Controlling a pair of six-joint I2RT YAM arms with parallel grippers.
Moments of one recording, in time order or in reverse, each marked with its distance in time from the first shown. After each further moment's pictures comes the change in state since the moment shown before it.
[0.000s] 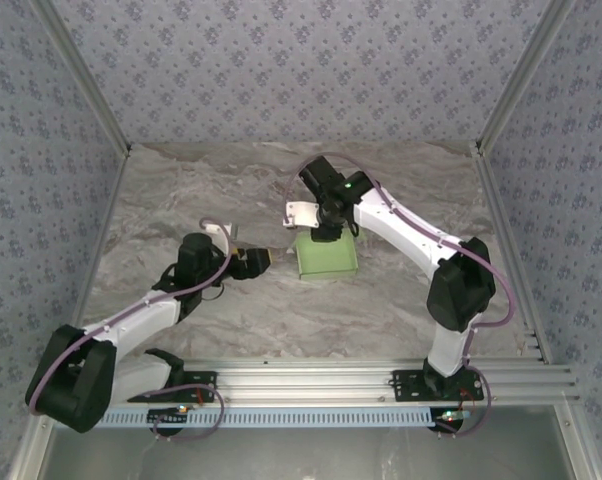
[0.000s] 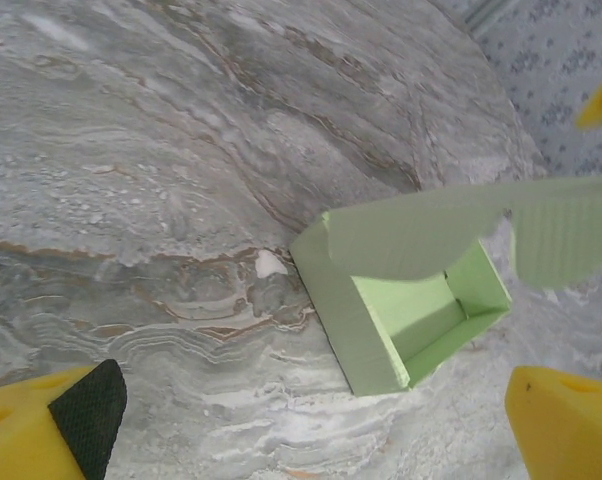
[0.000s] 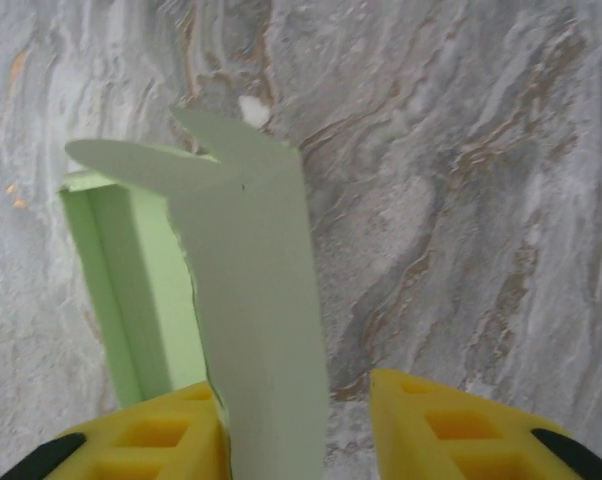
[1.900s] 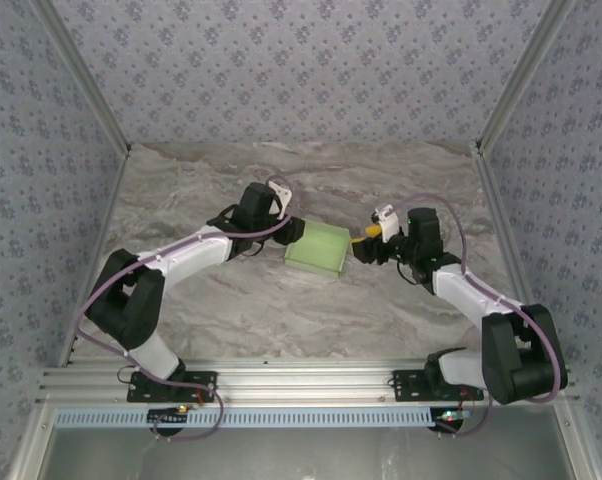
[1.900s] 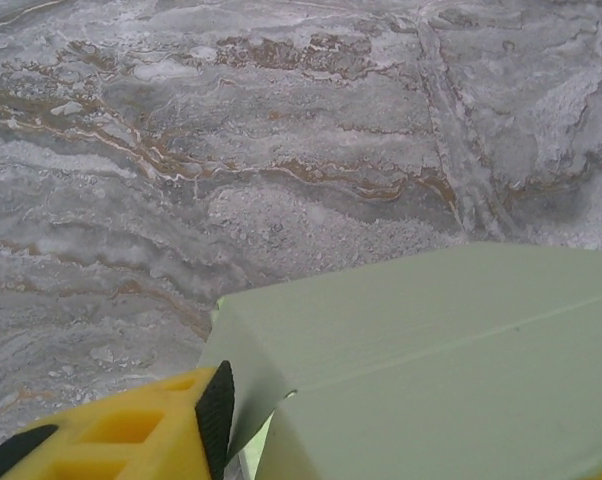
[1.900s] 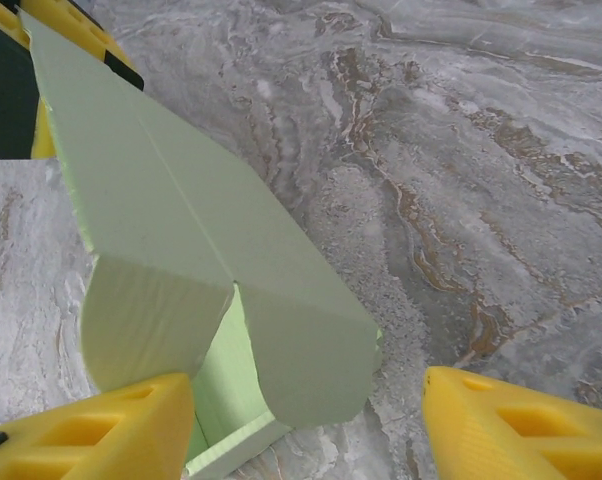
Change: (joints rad) left arm -0.188 0.498 0.658 -0.380 -0.196 0.275; right arm -0.449 -0.521 -1.058 1.097 -0.591 0.782
